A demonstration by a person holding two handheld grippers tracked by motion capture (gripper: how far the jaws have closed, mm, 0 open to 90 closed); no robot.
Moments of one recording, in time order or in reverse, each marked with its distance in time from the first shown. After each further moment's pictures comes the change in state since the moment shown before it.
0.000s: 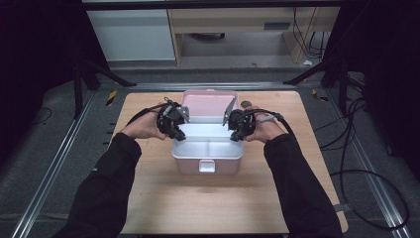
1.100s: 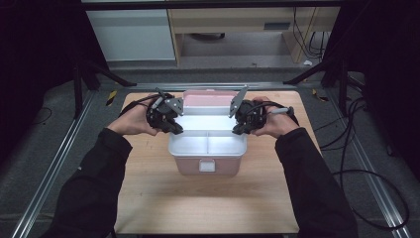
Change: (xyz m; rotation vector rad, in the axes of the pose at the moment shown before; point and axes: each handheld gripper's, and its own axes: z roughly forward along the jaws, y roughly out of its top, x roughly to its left) left arm -0.018 0.008 -0.056 -0.082 0.054 0.052; right arm 0.010 0.000 -0.060 -0.116 -0.016 -0.050
